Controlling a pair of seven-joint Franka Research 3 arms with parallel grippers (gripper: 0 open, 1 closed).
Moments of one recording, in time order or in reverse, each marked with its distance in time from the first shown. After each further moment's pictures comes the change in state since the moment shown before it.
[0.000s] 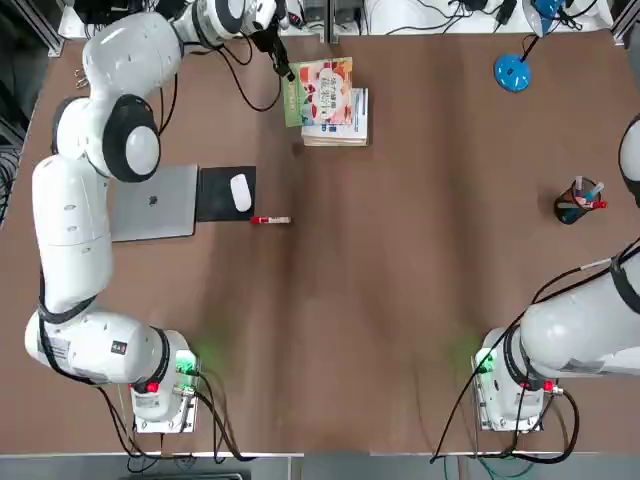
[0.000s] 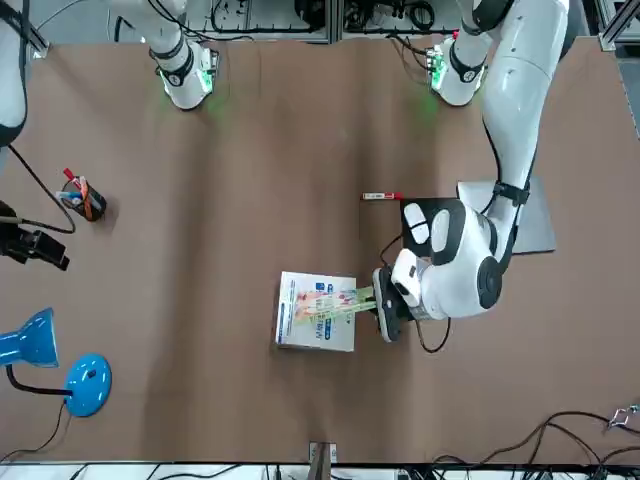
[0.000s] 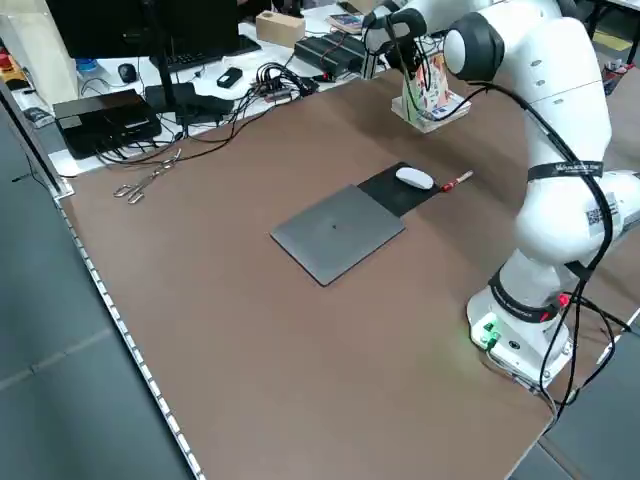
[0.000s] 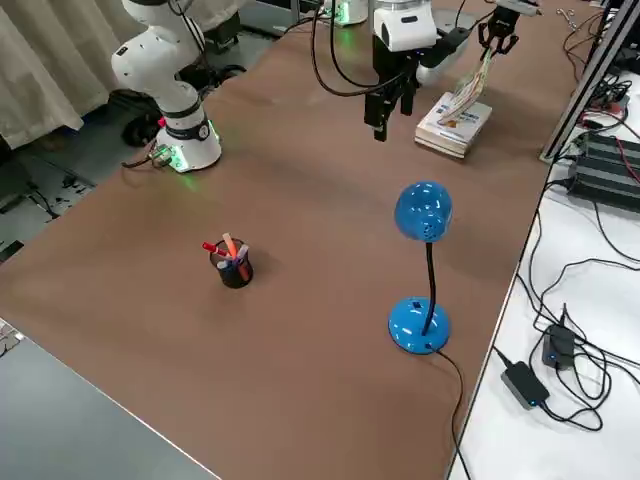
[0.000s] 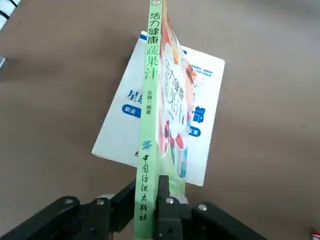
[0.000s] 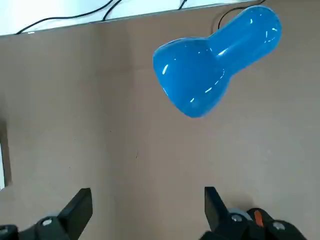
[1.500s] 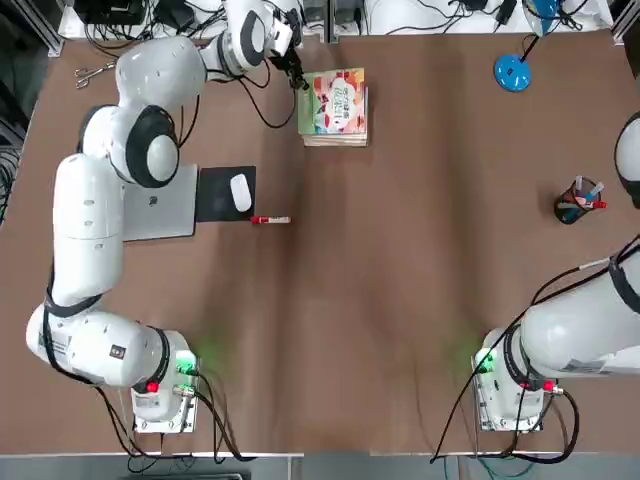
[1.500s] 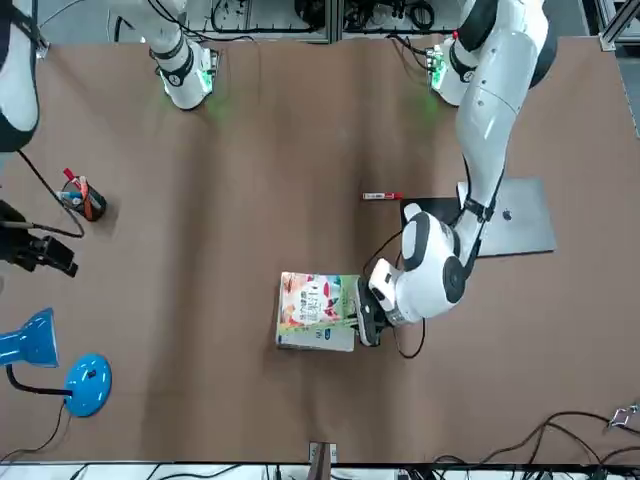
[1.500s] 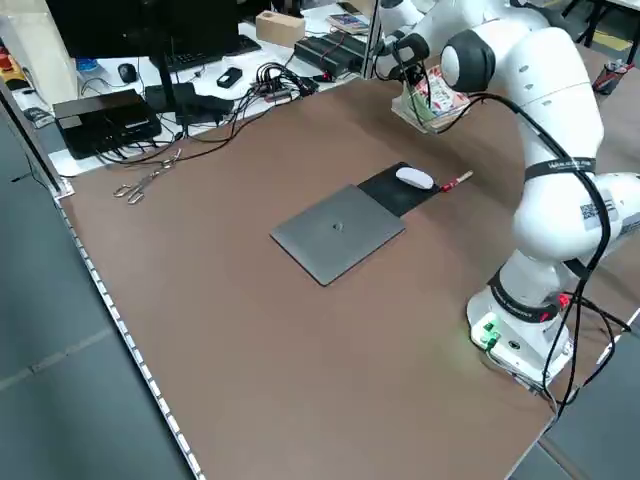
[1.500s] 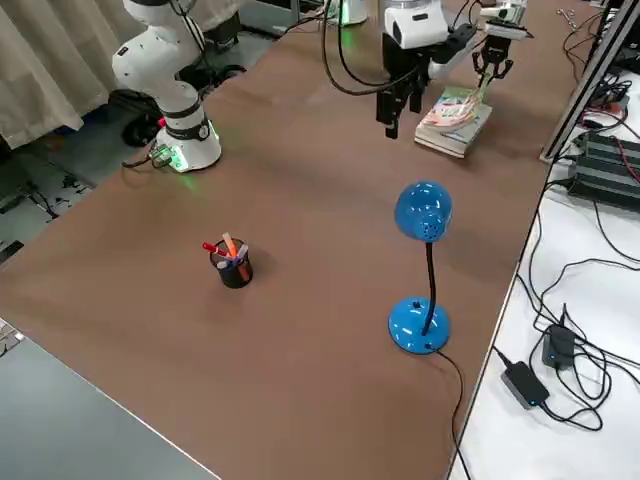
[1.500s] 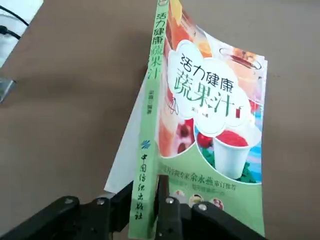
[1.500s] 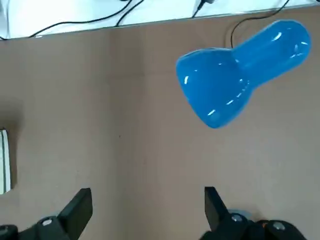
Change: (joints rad) left arm -0.068 0.109 0.002 0.009 0.000 0.251 0.062; right arm 0.028 0.014 0.009 0.000 0.001 0.038 0.001
